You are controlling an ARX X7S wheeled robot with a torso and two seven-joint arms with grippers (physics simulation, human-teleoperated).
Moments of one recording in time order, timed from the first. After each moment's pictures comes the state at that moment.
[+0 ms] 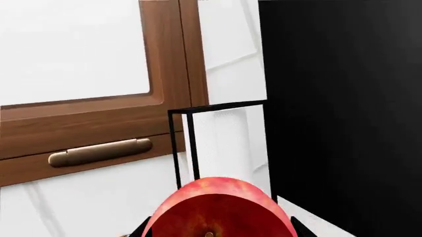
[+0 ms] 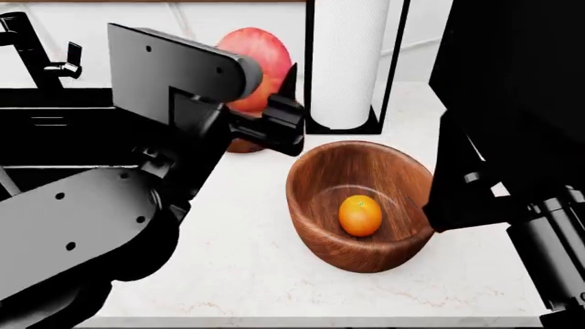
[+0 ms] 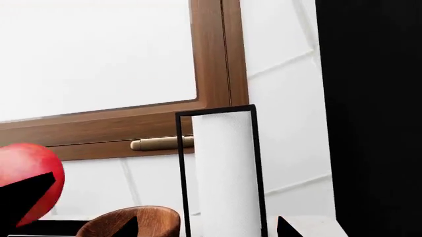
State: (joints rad) left arm -1.01 -0.45 0.43 0.60 -1.08 -0.87 -0.63; right arm 0.61 1.29 -0.72 -0.85 1.15 -0.20 0.82
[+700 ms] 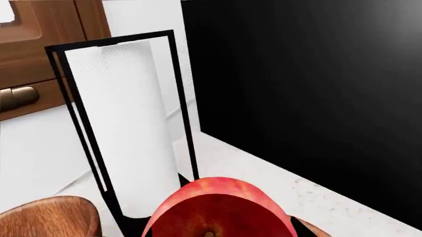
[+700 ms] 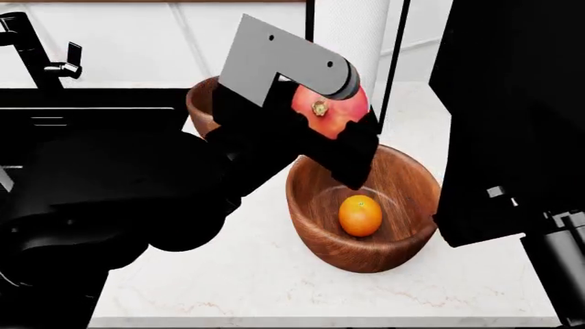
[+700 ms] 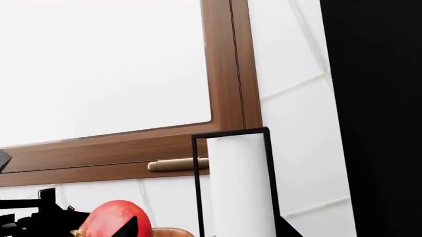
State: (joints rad) left arm -1.22 -0.30 0.53 0.37 -1.37 -1.08 -0.61; right arm 0.51 1.31 -0.71 -0.86 1.05 -0.35 0.77
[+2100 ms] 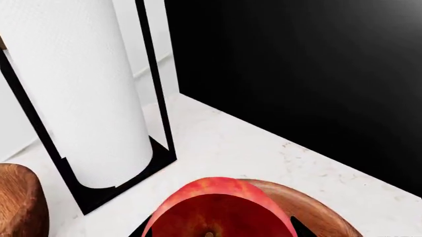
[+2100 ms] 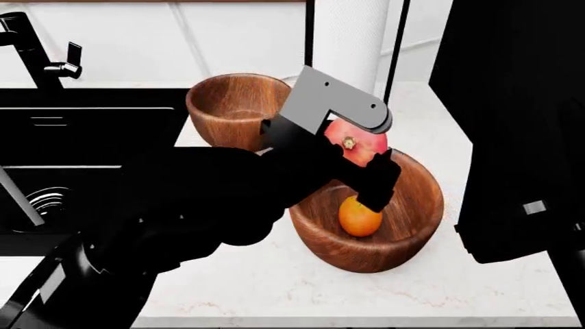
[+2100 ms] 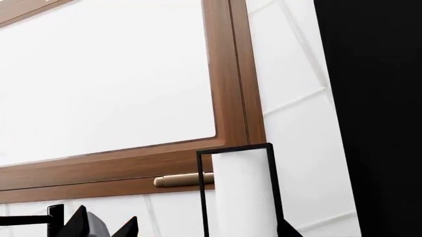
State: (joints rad) left arm -1.18 -0.21 0.72 0.16 -1.19 -0.97 -0.46; right arm 0.42 1.39 -0.68 -0.88 0.99 -0.50 0.78
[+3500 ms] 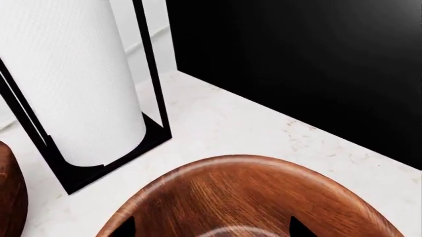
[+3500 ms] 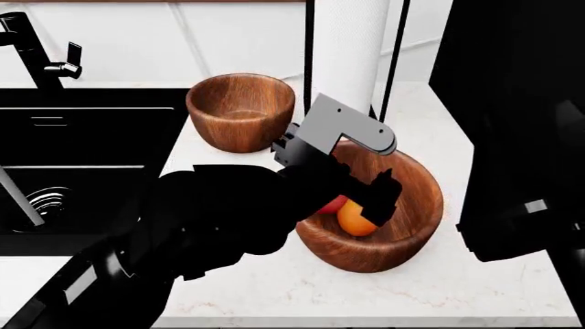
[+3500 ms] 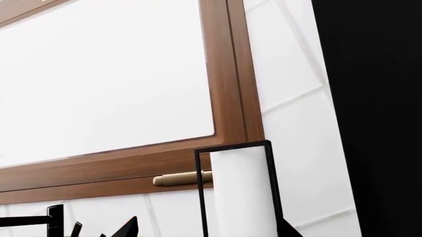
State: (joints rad) left arm -1.14 -0.18 0.83 0.06 -1.13 -0.88 -0.43; right arm 0.39 1.39 -0.67 -0.86 1.00 -0.52 0.76
